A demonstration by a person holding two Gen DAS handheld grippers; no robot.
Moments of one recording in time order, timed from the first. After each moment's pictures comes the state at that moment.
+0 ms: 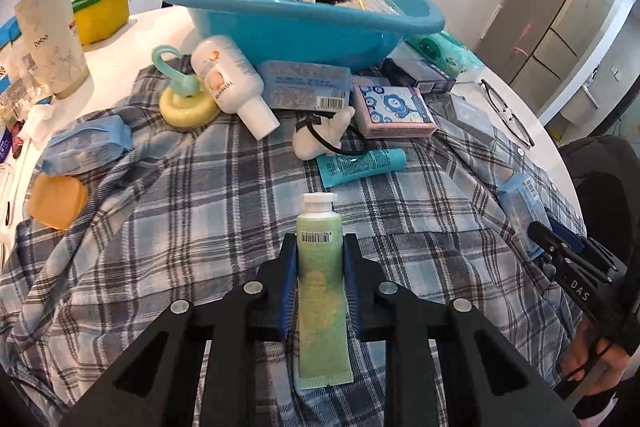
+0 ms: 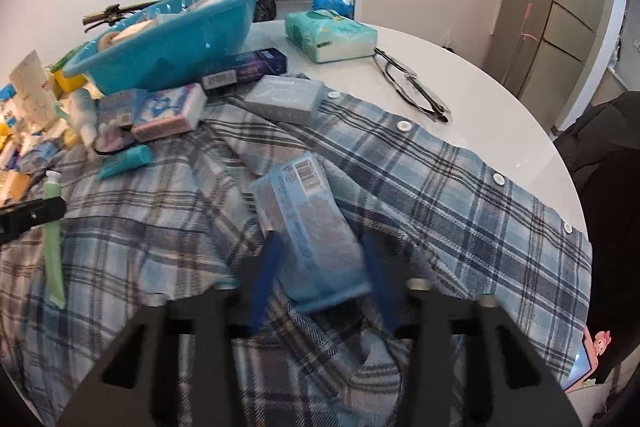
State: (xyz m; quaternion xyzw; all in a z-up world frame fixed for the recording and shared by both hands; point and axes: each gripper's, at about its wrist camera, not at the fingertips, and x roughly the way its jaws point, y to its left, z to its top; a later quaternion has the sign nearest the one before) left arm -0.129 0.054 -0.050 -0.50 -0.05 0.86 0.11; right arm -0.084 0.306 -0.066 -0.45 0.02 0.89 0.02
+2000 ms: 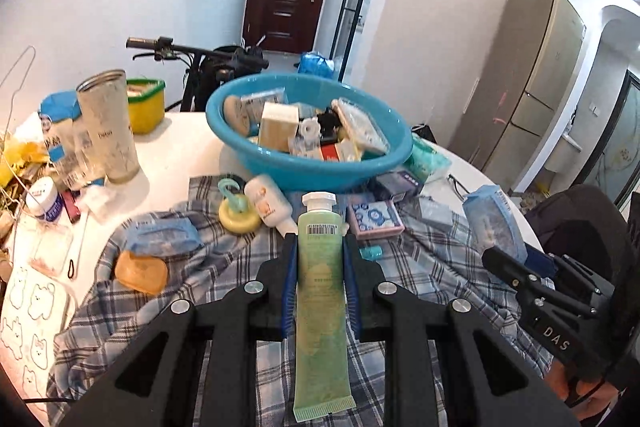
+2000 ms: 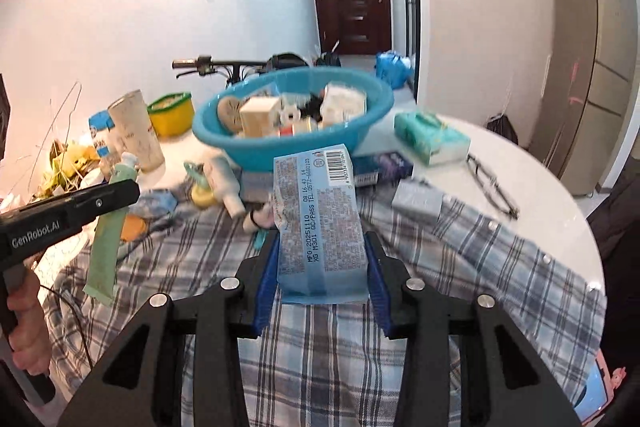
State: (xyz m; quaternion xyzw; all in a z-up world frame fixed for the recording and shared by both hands) left arm -0.085 0.007 0.057 -0.35 -0.07 0.93 0.11; right arm -0.059 0.206 0.032 -0.33 0.02 0.94 -0.07
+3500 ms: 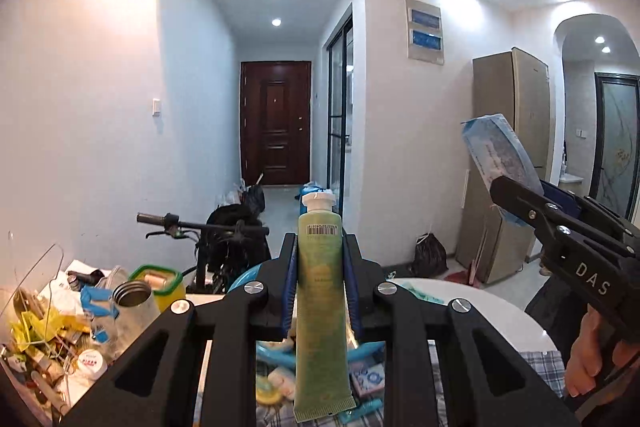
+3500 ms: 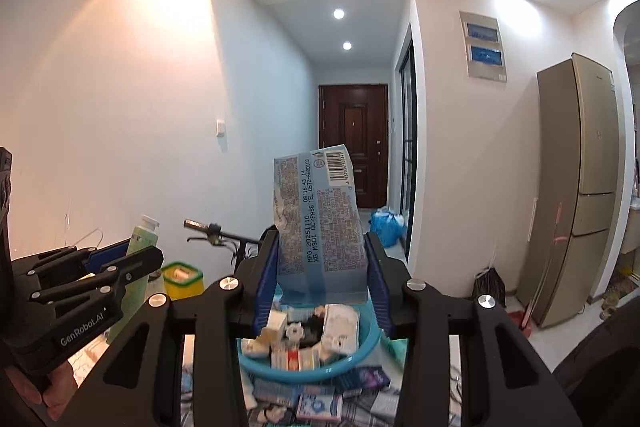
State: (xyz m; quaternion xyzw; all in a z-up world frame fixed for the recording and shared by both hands) left arm -0.079 0.022 0.223 -0.11 0.00 0.99 0.10; right arm -0.064 0.183 0.219 -0.05 -0.01 1.00 -0.07
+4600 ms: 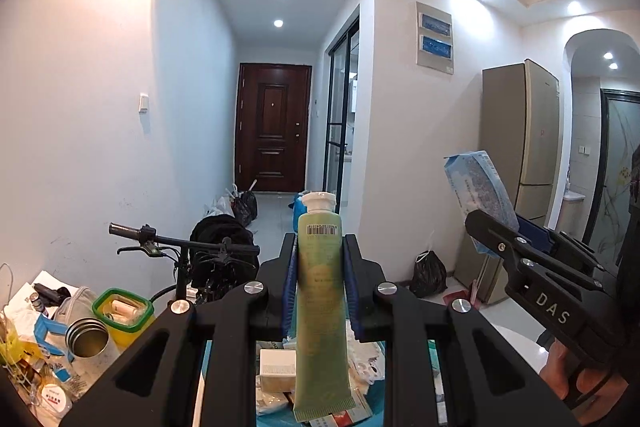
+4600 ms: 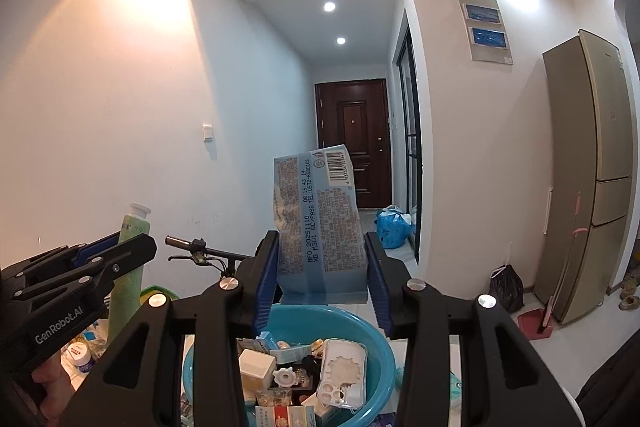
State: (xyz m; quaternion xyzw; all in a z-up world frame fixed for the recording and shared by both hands) left arm -0.211 0.022 0.218 -0.11 -0.02 0.99 0.10; right arm -0.199 0.190 0.199 -0.07 0.02 1.00 -0.07
